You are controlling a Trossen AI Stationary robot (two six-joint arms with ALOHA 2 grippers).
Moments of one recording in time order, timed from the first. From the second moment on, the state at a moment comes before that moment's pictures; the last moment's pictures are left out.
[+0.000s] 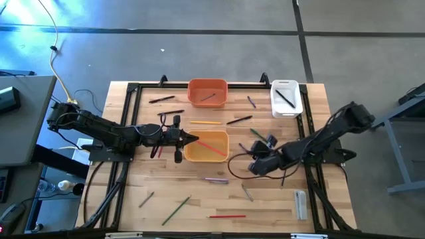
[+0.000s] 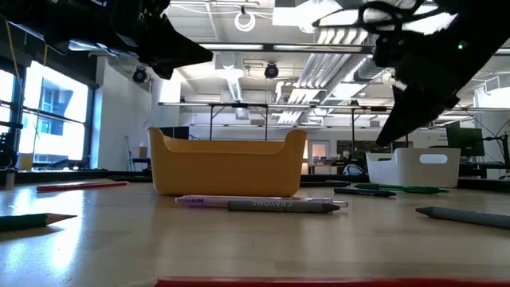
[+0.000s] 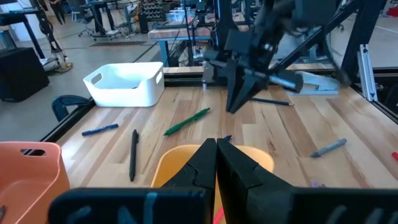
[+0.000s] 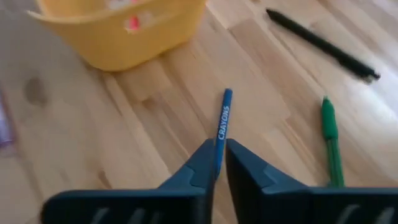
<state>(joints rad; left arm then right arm) 0.01 1.17 0.41 0.57 -0.23 0.03 0.42 1.42 0.71 -0.45 0.62 0.86</state>
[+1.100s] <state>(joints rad) 0.02 1.17 0.41 0.57 -0.20 0.01 0.26 1.65 0.71 -0.32 0.42 0.85</state>
